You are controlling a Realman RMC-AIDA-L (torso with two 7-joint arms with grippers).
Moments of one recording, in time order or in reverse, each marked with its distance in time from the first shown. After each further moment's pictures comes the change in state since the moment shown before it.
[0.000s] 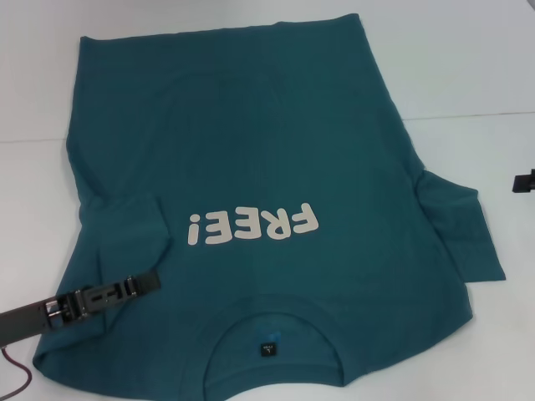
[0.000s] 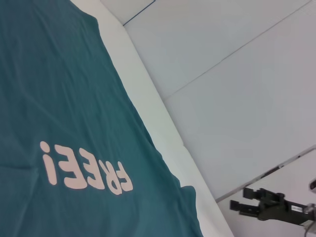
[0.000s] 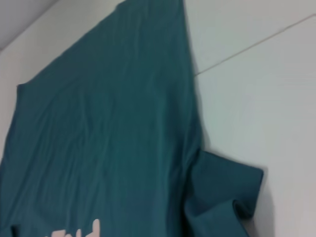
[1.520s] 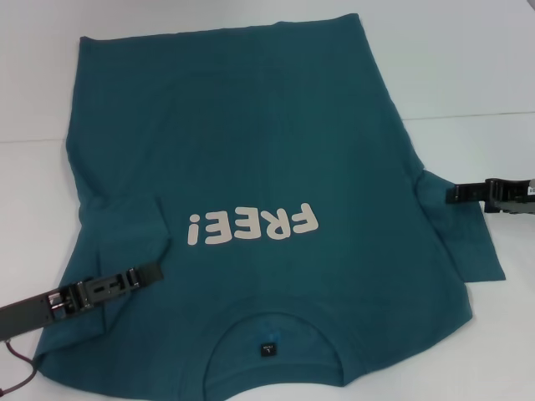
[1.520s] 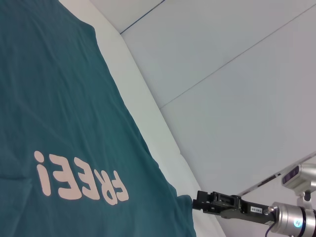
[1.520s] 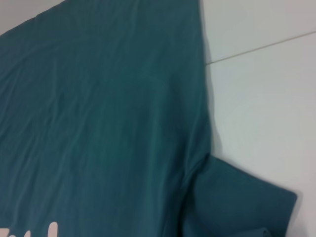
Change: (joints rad) left arm -0.006 -0.004 0.000 -0.009 -0.024 -0.011 0.001; right arm 0.099 0.088 -0.217 0.132 -0.020 0.364 -0.063
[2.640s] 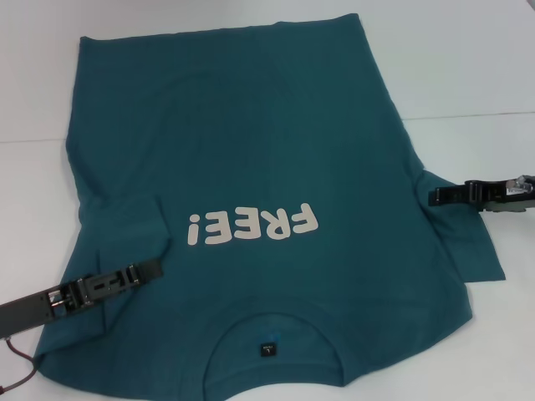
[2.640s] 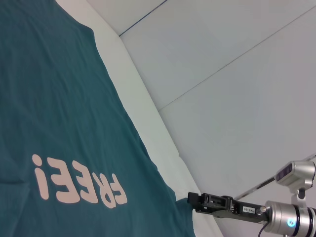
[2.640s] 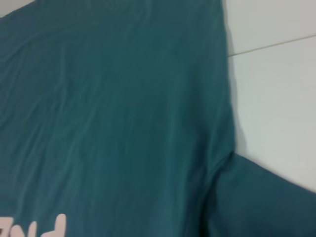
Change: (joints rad) left arm -0.004 0.000 -0.005 -0.002 -0.003 0.000 -0.001; right arm 0.046 0.028 0.001 0.019 -0.060 0.033 -0.008
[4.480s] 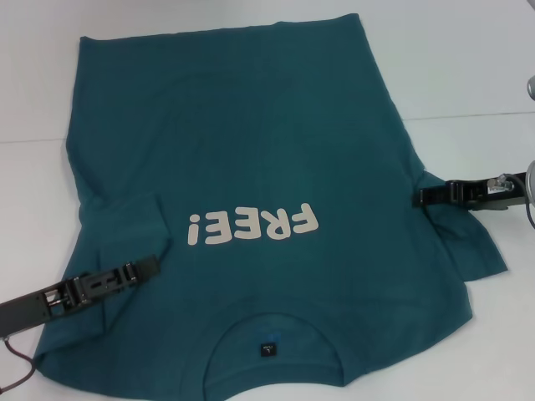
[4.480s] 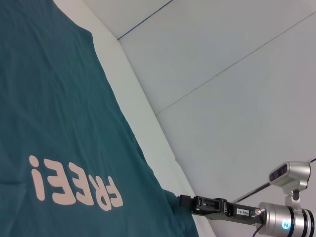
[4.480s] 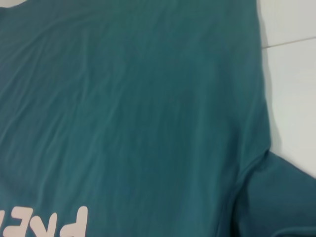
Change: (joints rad) left arm 0.006 0.000 -0.005 -0.001 -0.013 0.011 -0.010; right arm 0.031 0.021 0.002 -0.006 -0.028 -0.017 0.007
